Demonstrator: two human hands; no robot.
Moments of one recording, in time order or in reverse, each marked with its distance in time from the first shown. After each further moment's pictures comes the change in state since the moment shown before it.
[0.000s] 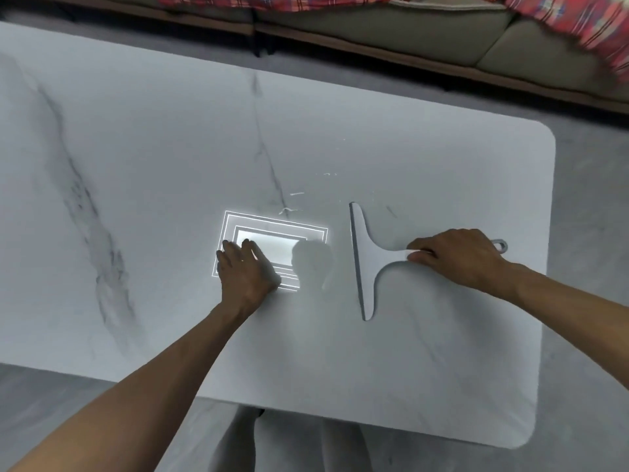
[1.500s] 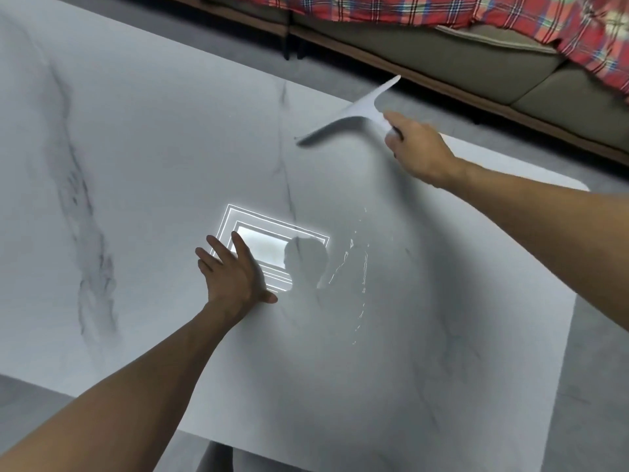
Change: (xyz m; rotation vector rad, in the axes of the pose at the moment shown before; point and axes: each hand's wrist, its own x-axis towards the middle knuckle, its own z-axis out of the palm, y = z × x) left_hand 0.073 -0.019 0.016 0.305 -0.048 -0.050; right_hand 0.225 -0.046 -0.128 0.321 0.230 0.049
